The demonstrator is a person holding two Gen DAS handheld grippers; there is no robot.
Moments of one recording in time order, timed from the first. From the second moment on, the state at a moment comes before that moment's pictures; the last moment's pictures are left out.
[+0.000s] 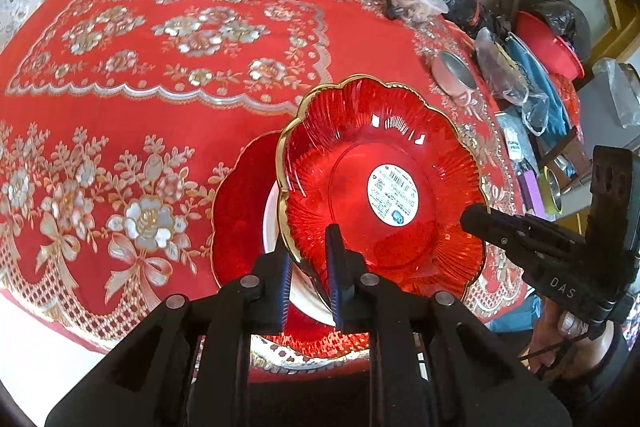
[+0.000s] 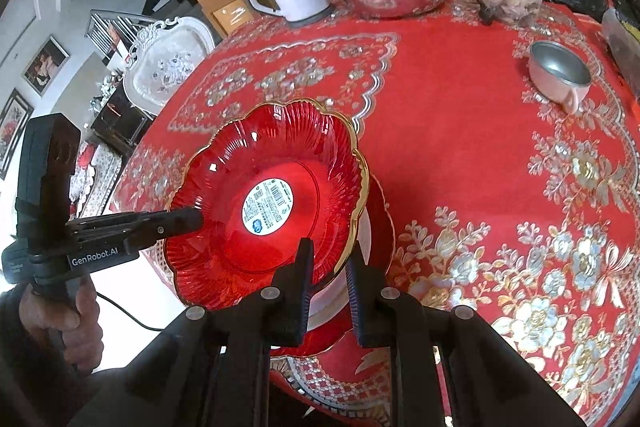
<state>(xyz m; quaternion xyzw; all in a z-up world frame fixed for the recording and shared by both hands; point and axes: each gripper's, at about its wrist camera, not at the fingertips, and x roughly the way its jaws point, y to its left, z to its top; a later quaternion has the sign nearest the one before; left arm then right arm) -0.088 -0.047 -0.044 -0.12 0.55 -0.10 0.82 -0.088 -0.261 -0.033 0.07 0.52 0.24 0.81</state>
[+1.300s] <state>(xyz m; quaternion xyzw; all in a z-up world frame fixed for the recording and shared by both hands) -0.091 -0.046 -0.071 -0.12 0.58 -0.08 0.80 -0.092 -0.263 -0.065 0.07 0.53 0.25 0.81</state>
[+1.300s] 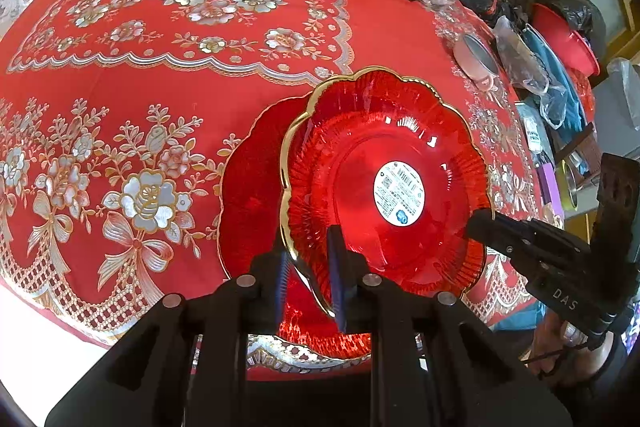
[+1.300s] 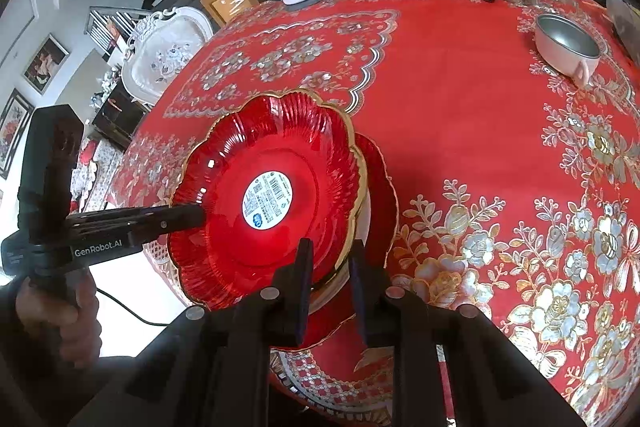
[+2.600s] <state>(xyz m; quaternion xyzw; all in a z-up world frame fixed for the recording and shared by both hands) -0.072 -0.034 -0.060 -0.14 0.56 -0.03 0.81 -0.087 -0.290 -0.056 0.11 0.51 0.23 0.82</state>
